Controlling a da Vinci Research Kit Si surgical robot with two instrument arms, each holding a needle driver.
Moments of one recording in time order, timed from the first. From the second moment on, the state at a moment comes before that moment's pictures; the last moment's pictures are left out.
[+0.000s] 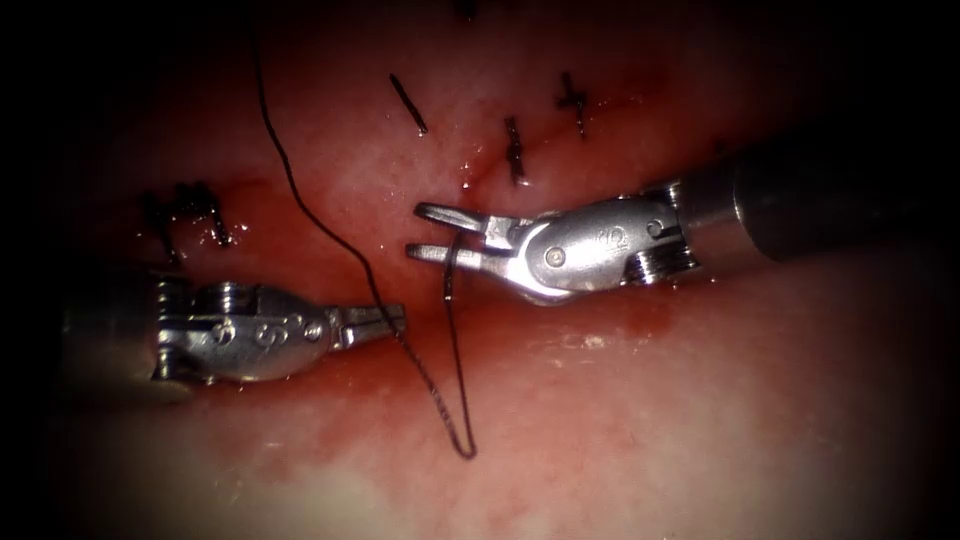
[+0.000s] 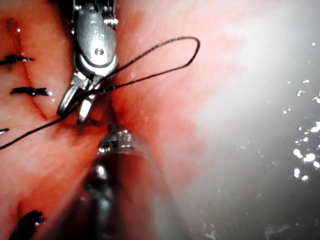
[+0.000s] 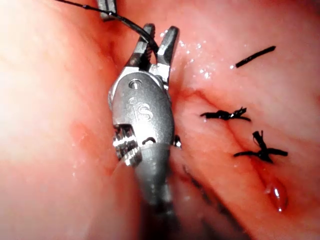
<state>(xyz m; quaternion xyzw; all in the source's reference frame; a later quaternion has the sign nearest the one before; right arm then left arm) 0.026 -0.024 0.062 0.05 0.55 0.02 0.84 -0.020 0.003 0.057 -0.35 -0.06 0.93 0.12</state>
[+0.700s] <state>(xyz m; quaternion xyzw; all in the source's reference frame) 0.025 -0.027 0.064 0.10 0.52 0.01 0.85 -0.019 0.003 0.057 -0.35 -0.06 0.93 0.12</state>
